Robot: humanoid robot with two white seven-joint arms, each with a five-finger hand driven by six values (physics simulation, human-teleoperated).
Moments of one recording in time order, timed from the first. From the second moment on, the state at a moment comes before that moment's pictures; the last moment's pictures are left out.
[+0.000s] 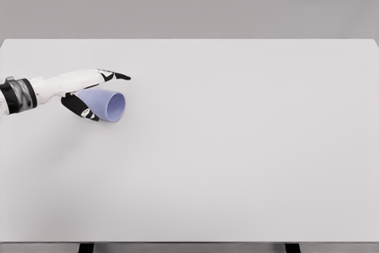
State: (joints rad) left arm -0.70 0.89 -0.86 -1.43 0.01 -0.30 -0.42; right arm 0.04 0.00 -0.01 0.02 -0.07 0.01 0.09
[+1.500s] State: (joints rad) left arm -0.70 0.82 -0.90 -1.32 -0.02 -0.25 -0.42; right arm 0.04 0.00 -0.01 0.02 -0.07 0.01 0.09
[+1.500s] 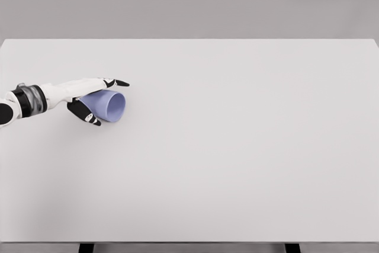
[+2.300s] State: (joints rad) left arm -0.70 0.81 -0.90 -1.32 -0.02 -0.21 -0.42; right arm 0.04 0.00 -0.01 0.02 -0.07 0.01 0.09
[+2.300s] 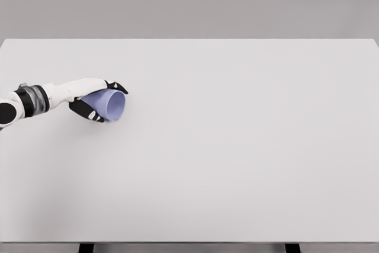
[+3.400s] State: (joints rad) left arm -0.66 0.79 -0.80 -1.34 0.43 -0.31 -0.40; right arm 0.04 0.00 -0.01 0.02 -0.07 0.01 0.09
